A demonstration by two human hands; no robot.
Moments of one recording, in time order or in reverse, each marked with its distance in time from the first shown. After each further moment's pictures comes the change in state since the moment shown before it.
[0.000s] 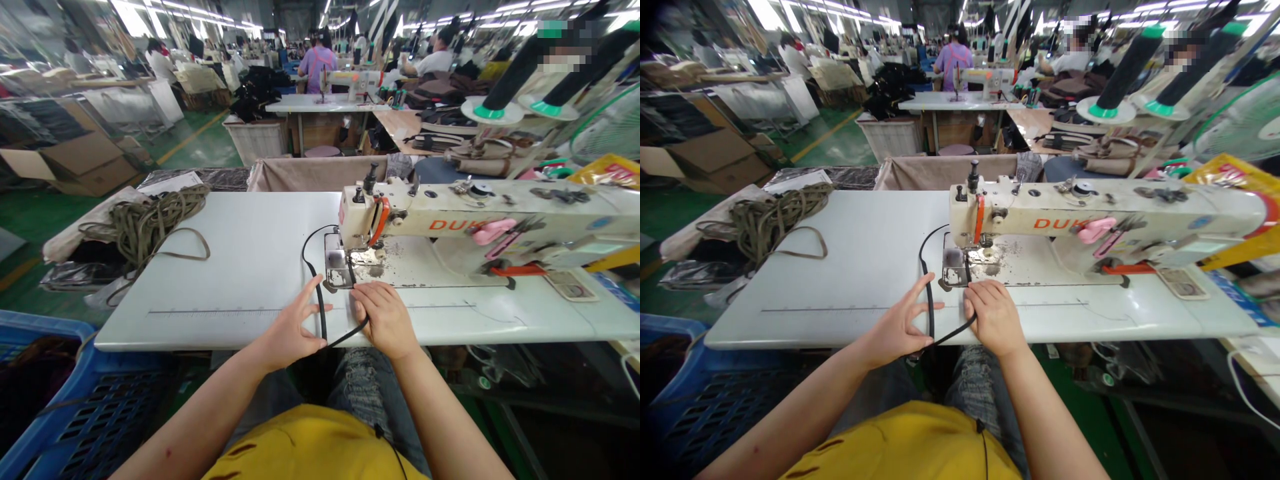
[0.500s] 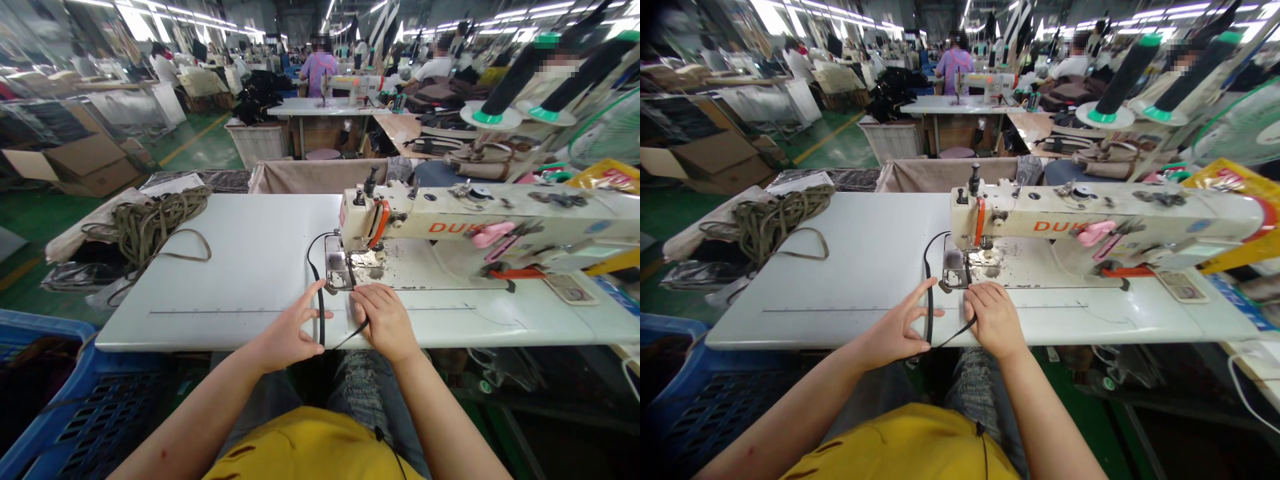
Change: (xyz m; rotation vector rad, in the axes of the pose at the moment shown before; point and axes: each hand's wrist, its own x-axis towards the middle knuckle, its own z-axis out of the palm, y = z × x) left_hand -0.003 -0.003 -0.008 0.053 -0.069 -0.034; right_hand 0.001 -0.001 -0.001 0.001 -0.008 -0.008
